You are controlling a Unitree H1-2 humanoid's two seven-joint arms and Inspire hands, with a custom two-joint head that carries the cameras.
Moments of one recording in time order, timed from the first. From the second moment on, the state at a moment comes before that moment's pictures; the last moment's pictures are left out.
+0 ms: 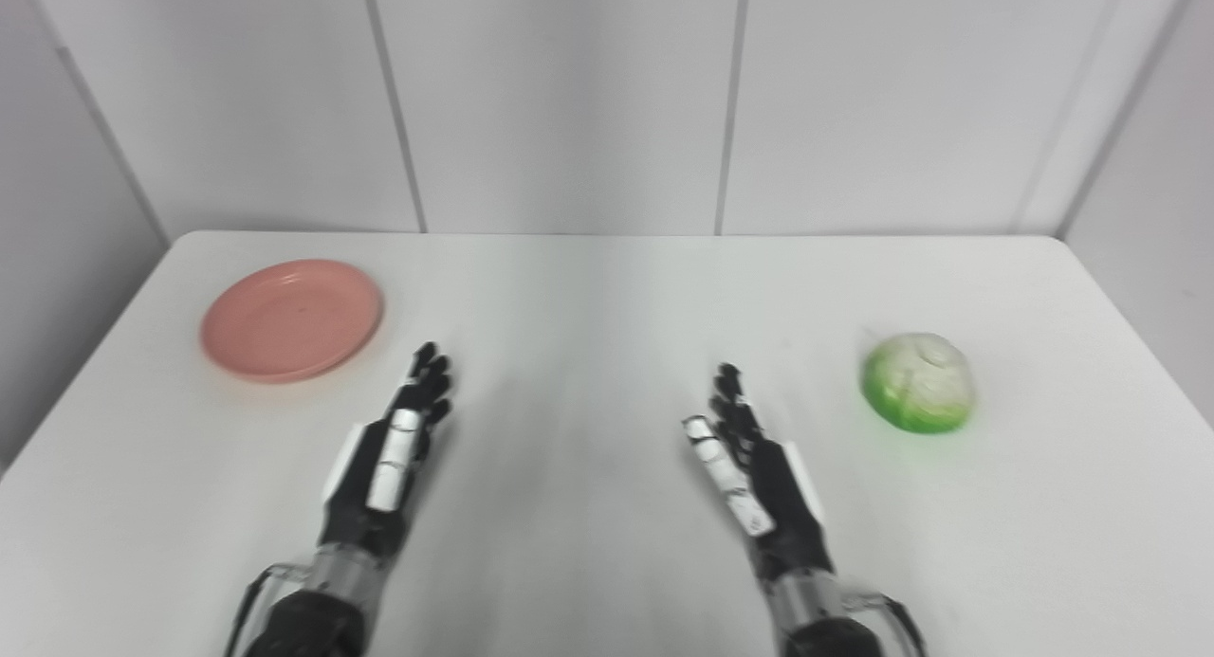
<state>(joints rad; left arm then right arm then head) -0.07 -0.03 -0.07 0.02 0.04 -0.07 -0.04 -0.08 -0.04 0.05 -0.04 0.02 0.04 0.10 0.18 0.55</state>
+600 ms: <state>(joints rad) -0.21 -0.10 0.03 0.19 0.05 -0.12 0.10 -0.14 -0.09 0.01 0.07 0.10 -0.11 0.14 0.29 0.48</state>
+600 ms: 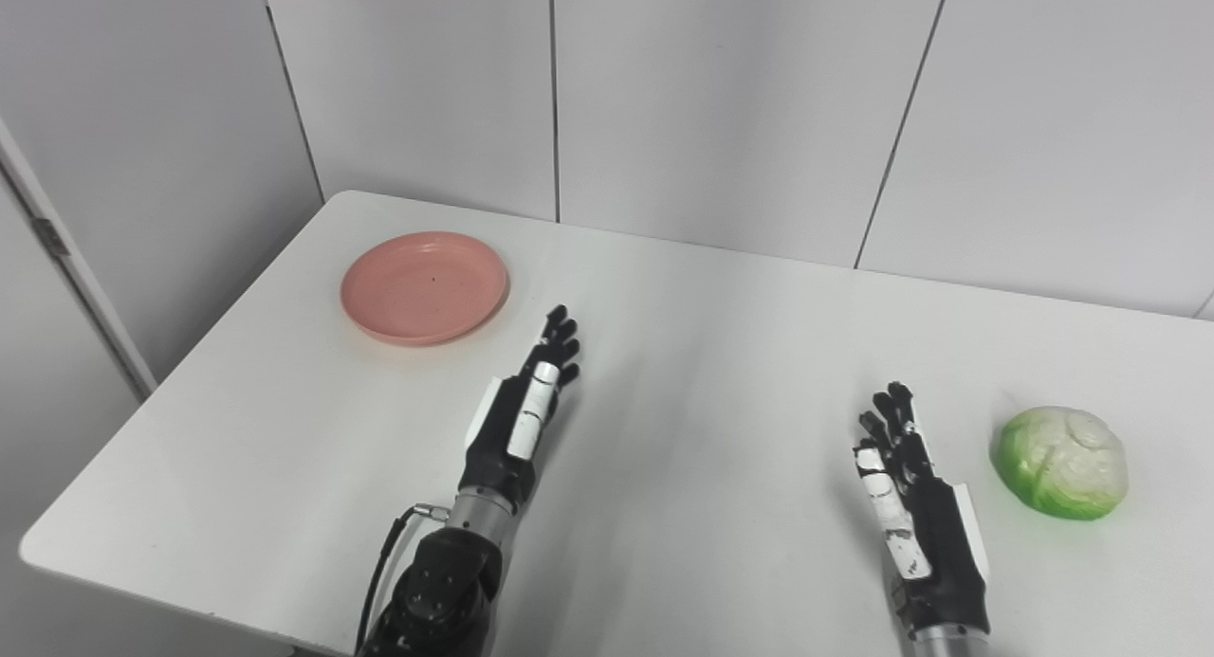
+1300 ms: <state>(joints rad) -0.45 0.15 0.26 0.36 -0.09 -0.16 0.12 -0.16 -0.08 0.00 0.09 0.08 -0.13 0.14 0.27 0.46</state>
